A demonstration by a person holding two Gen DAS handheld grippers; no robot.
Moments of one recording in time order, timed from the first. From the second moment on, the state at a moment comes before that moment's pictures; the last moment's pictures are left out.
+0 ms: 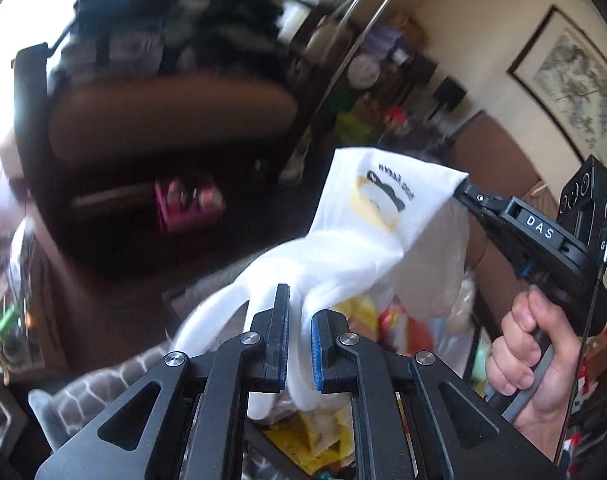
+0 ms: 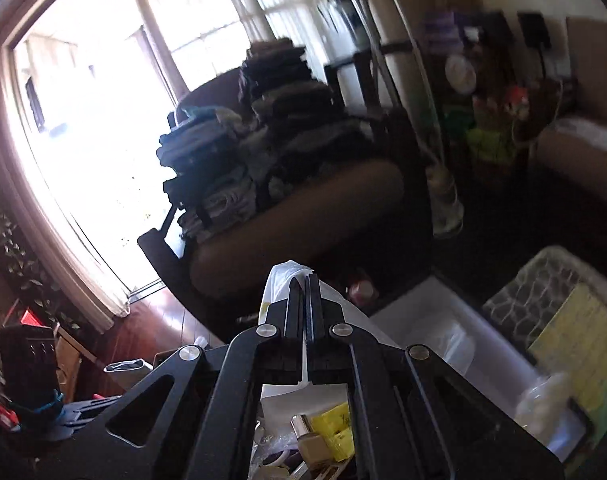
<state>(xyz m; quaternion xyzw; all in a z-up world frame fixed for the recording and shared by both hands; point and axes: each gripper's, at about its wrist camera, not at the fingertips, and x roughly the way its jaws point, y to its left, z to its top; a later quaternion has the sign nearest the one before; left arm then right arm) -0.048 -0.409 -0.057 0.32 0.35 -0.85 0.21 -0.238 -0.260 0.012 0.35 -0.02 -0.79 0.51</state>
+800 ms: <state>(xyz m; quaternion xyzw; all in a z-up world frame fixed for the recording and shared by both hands) -0.039 -0.354 0.003 0.36 0.25 -0.87 0.23 -0.210 -0.176 -0.029 0.49 0.14 -0.75 0.41</state>
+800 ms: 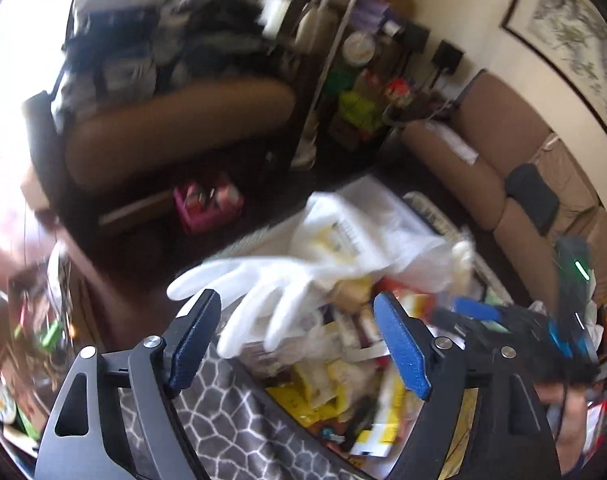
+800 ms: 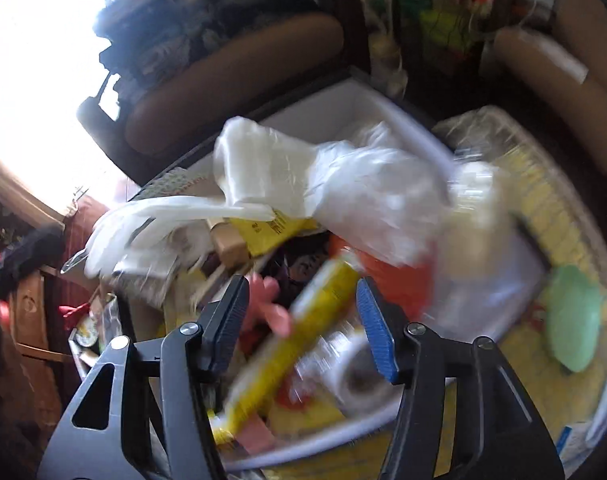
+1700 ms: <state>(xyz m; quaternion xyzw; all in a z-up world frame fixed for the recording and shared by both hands) -0.209 -0.043 -0.131 0.46 0.05 -0.89 -0.07 -0.231 0.229 -0.116 0.37 -0.13 -0.91 0.13</state>
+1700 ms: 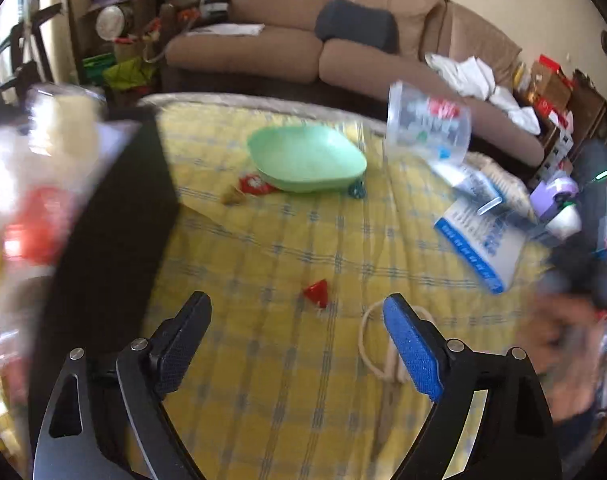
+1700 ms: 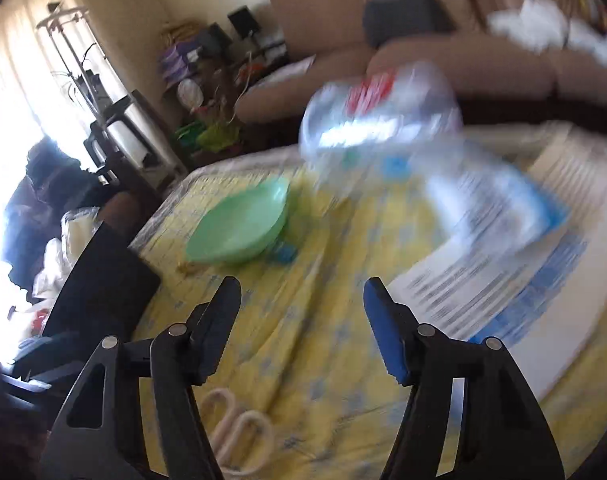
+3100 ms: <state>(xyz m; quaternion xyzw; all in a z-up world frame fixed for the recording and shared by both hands) -0.178 -0.062 -0.058 0.38 0.03 -0.92 -0.06 -0.203 0.252 -0.082 0.50 0.00 -0.84 0.21</state>
